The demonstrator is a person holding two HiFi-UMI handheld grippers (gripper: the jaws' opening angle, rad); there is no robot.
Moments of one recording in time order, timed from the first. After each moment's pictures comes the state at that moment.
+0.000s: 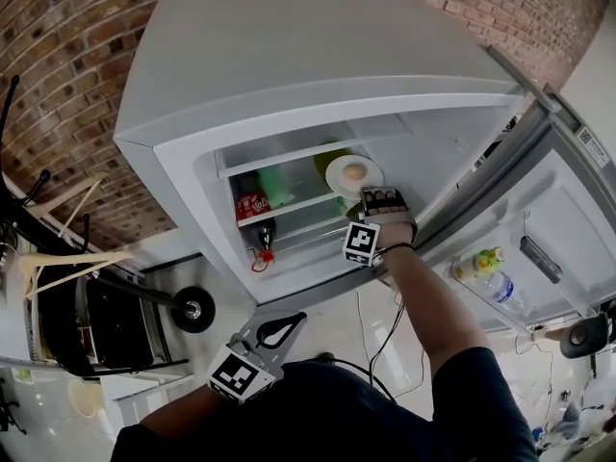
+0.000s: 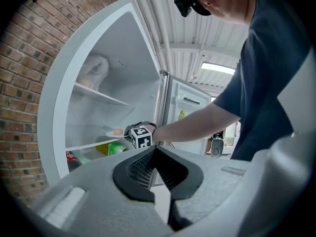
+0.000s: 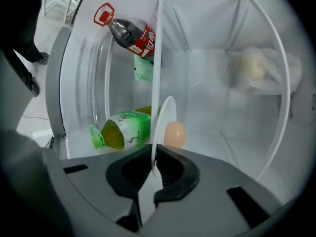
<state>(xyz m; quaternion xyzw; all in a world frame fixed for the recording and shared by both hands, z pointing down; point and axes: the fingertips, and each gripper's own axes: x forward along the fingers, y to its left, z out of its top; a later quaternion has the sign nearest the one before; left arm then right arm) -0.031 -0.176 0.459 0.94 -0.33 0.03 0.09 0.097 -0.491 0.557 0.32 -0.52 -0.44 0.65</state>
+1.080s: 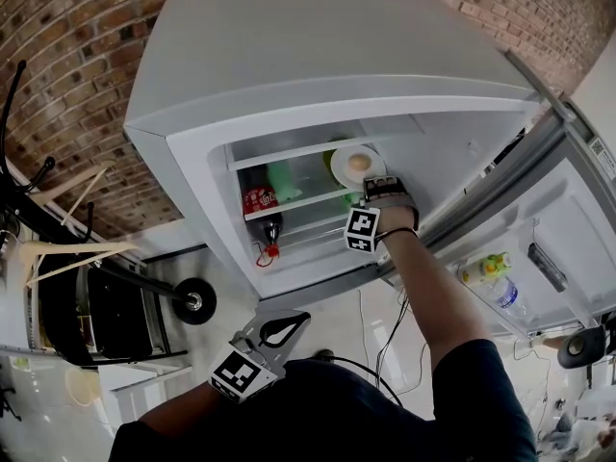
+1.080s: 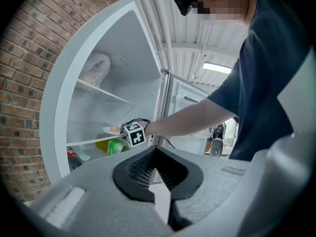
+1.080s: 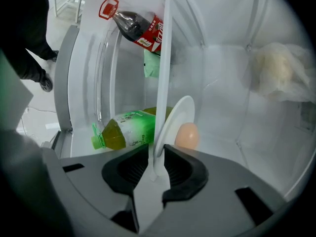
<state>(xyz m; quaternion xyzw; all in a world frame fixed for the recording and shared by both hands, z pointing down) -0.033 -0.173 0.466 0.94 -0.32 0.04 0.10 0.090 -0.512 0.580 0.25 -0.52 -0.42 0.70</state>
